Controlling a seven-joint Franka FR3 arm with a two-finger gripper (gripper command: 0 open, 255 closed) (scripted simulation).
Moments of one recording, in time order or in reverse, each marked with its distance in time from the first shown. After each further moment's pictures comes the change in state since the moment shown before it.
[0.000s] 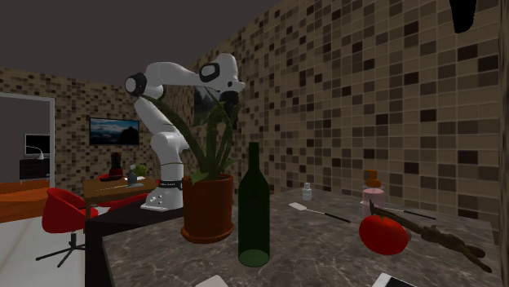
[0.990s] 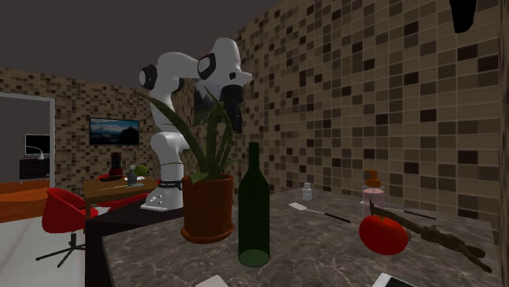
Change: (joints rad) arm -0.019 0.389 -0.336 0.251 0.015 0.209 -0.397
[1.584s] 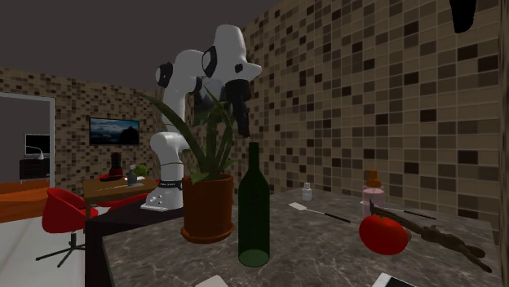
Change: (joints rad) arm -0.023 0.360 -0.155 0.296 0.244 0.029 -0.304
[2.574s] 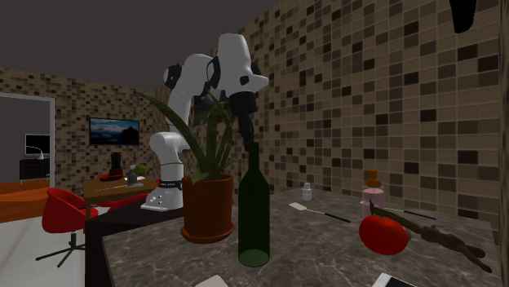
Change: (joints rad) arm -0.054 0.172 -0.002 0.069 0.142 0.062 -0.121
